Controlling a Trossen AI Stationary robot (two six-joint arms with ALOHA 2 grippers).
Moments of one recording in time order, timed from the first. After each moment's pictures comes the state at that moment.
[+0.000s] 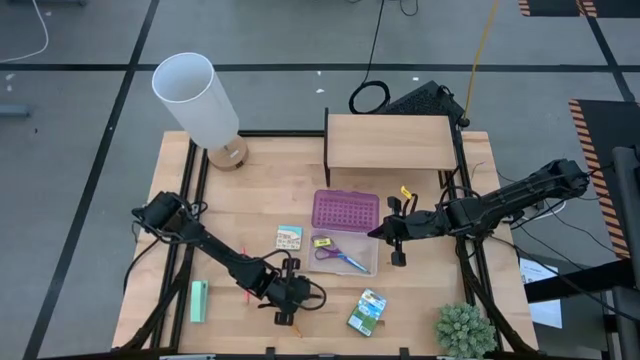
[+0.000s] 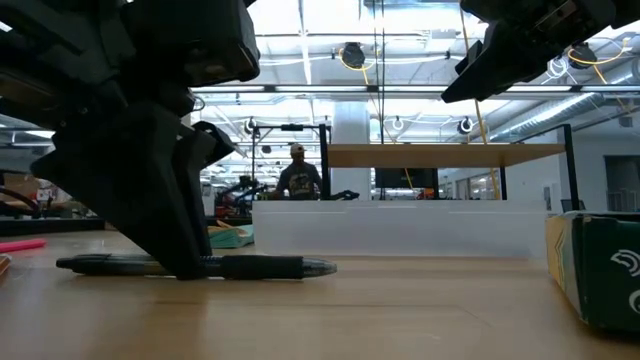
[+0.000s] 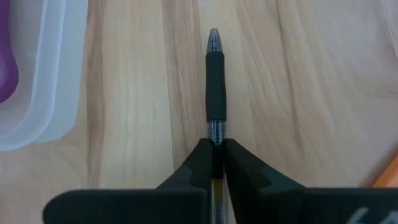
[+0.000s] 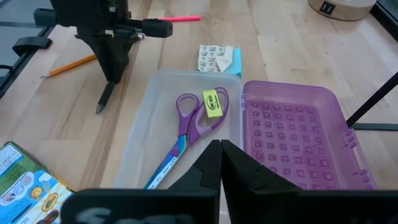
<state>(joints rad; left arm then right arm) -0.54 1.94 1.10 -0.23 -0.18 -0.39 0.28 1.09 0.59 -0.10 0.23 0.14</state>
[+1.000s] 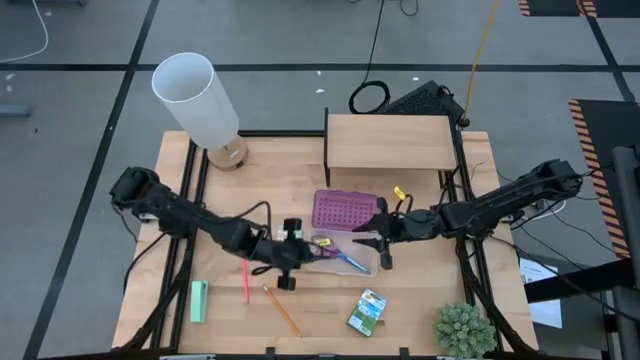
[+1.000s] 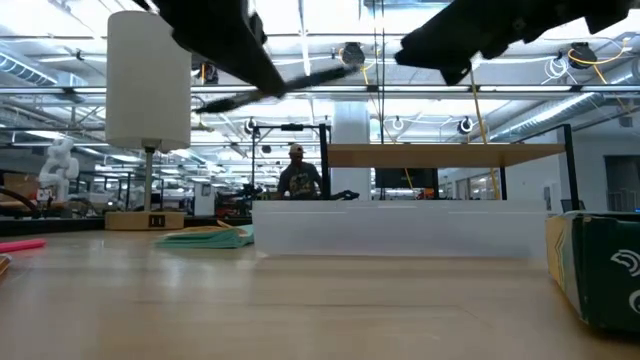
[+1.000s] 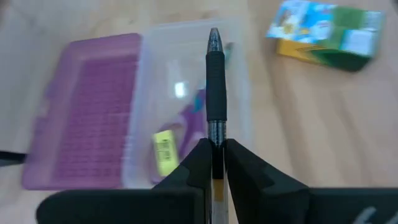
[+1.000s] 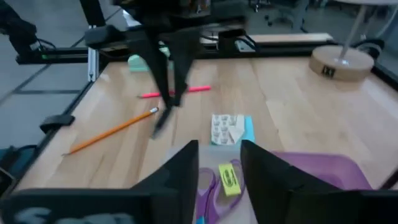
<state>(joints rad) -0.36 1.60 1.10 -0.32 -0.29 -0.09 0.28 1.21 0.59 0.29 0.24 0.13</state>
